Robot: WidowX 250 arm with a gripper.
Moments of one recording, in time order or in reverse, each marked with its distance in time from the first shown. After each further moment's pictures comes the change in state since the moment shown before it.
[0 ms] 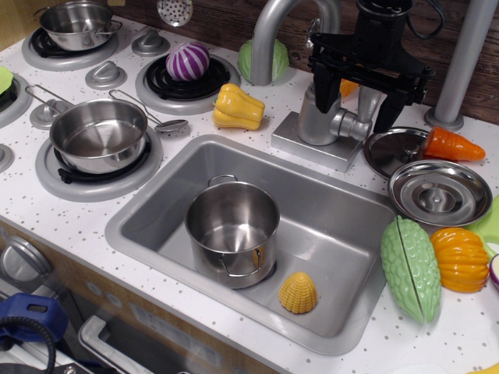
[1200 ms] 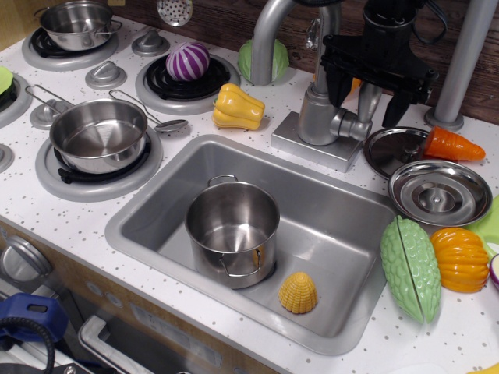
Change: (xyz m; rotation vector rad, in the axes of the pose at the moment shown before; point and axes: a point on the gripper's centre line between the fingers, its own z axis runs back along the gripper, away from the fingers) arm 0.033 -0.001 -0.013 0.011 -0.141 -0.057
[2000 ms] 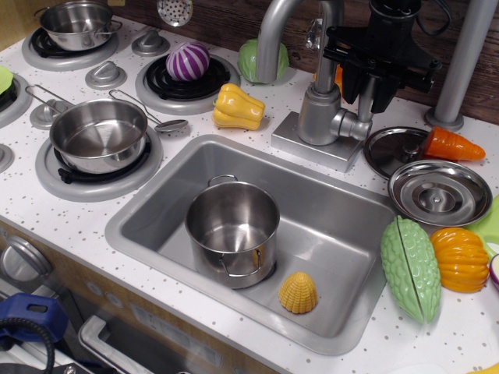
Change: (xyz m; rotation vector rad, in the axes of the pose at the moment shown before) arm 0.008 0.001 -0.003 0.022 0.015 0.051
